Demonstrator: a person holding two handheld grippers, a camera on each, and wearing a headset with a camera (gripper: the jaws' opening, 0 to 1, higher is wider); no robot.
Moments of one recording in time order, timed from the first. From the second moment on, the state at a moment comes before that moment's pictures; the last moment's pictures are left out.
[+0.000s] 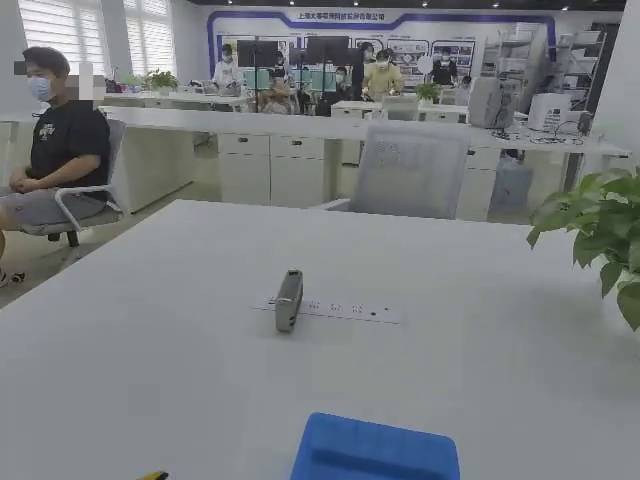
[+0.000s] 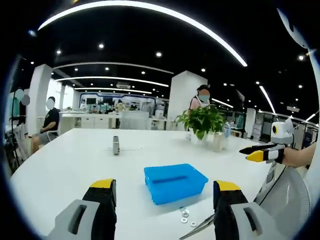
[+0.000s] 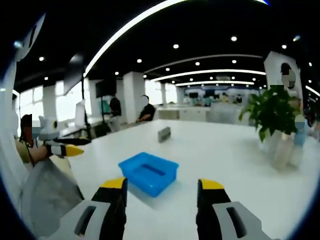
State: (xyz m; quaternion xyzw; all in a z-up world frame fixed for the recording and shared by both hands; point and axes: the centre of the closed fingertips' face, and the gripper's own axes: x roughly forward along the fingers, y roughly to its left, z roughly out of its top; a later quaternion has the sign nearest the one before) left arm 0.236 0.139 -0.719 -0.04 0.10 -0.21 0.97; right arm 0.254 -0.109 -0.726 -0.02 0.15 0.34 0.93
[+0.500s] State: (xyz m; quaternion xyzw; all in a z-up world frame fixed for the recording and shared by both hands) left arm 0.236 0.140 -0.722 -0.04 0.11 -0.21 0.97; right arm 0.253 -0.108 -0.729 -0.03 0.16 0.35 0.92
